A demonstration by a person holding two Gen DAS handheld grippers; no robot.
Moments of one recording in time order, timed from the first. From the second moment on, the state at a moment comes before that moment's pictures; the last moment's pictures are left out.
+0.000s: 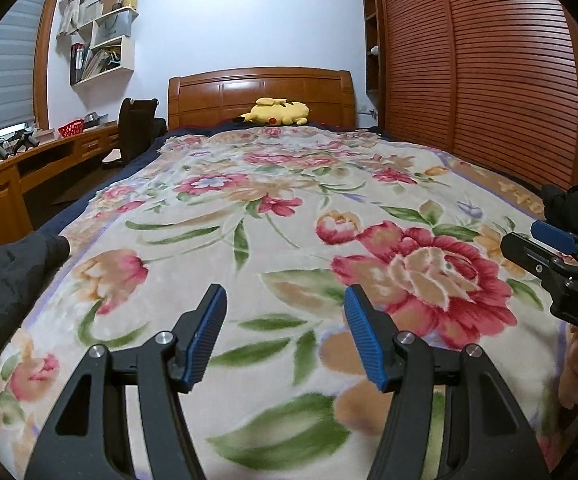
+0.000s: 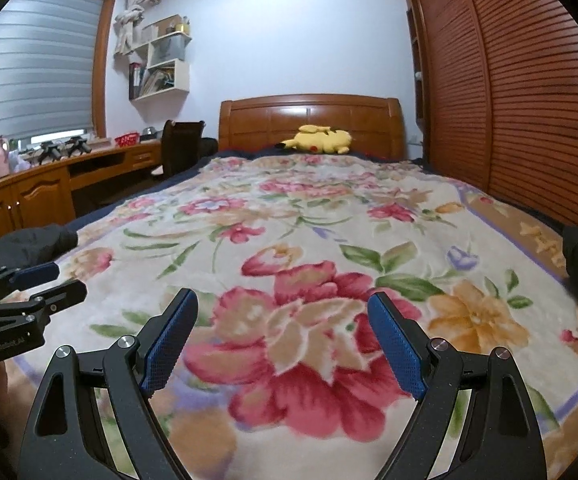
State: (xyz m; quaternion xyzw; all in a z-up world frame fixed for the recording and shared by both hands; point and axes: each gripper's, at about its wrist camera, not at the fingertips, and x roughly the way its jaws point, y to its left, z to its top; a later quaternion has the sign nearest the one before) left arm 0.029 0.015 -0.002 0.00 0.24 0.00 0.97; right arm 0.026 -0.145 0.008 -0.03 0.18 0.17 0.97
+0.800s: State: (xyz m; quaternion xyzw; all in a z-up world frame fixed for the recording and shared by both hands) left arm 0.028 0.017 -0.004 -0.01 0.24 0.00 0.97; right arm 0.026 -0.152 0.005 -0.02 0.18 0.16 0.97
